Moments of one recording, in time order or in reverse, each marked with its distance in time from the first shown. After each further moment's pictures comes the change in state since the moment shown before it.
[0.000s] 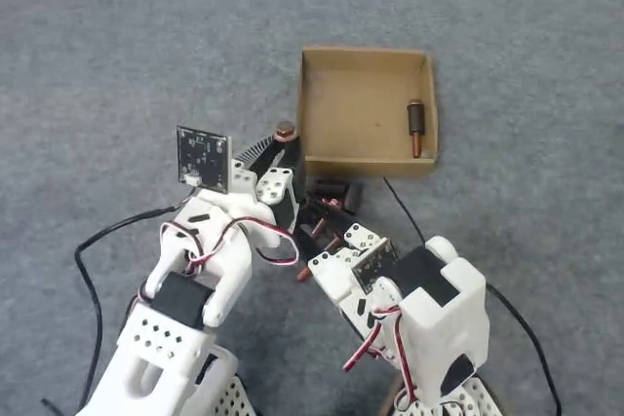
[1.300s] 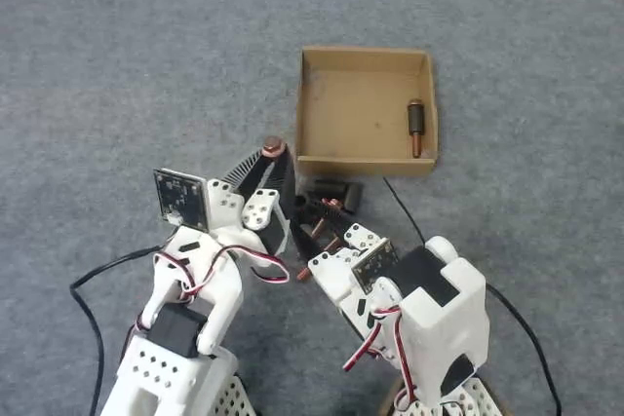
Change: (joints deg) left arm -1.3 -17.9 13.9 -3.0 1.9; right arm 0.0 0.1 0.0 0.0 0.0
